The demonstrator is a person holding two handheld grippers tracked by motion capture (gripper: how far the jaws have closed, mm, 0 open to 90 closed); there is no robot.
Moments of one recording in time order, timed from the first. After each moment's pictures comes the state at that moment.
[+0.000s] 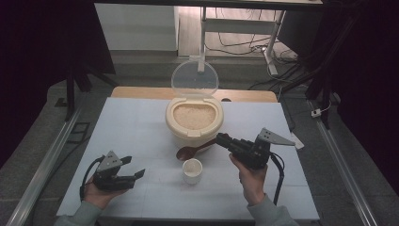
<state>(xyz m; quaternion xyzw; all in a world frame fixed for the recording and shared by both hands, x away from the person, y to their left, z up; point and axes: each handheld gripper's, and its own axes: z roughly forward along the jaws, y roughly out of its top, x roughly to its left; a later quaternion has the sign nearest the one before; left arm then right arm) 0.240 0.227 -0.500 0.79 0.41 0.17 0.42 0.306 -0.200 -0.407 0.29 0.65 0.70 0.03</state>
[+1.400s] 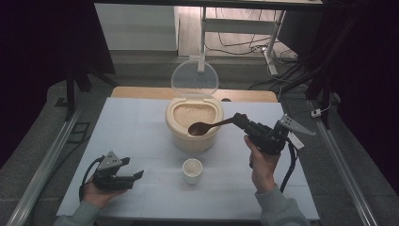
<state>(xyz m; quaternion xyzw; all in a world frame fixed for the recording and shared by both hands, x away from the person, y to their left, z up) 0.245 0.230 -0.508 0.80 0.42 0.16 0.40 0.329 -0.229 -0.373 0.31 0.60 0.73 0.09</state>
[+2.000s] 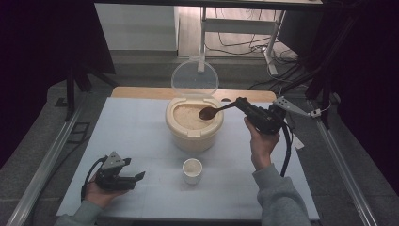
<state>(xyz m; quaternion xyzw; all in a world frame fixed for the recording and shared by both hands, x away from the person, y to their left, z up) 0.248 0.226 -0.513 0.81 0.42 0.15 0.39 0.379 -0.224 -0.366 0.36 0.63 0.67 0.16</state>
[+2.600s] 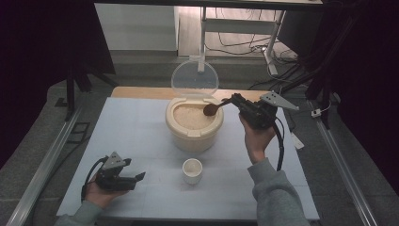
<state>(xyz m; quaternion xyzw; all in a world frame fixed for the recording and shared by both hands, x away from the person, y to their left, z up) 0.248 0.225 -0.514 0.81 0.42 0.15 0.38 0.389 -0.204 -0.361 0.35 0.66 0.62 0.24</state>
